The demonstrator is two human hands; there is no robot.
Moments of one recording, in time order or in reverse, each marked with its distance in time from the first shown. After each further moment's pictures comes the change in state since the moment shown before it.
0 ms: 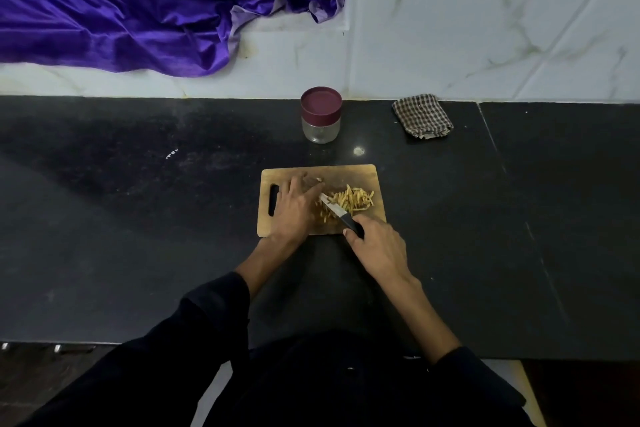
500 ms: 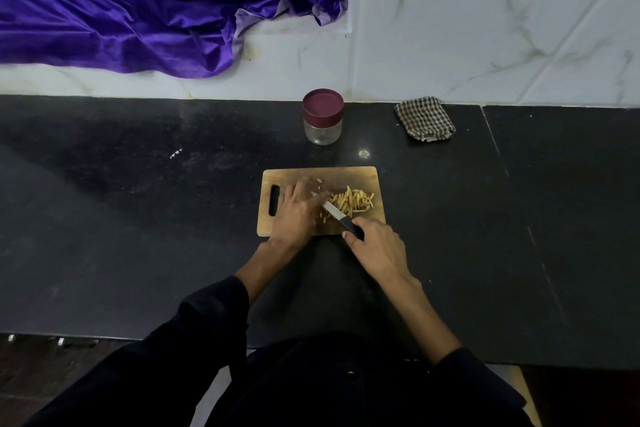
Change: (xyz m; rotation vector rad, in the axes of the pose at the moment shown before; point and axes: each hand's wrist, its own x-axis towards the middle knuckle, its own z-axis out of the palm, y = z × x) left_hand -0.005 -0.001 0.006 0.084 -0.051 0.030; right_hand 0.003 0.008 -0.001 0.025 -0.058 -0.027
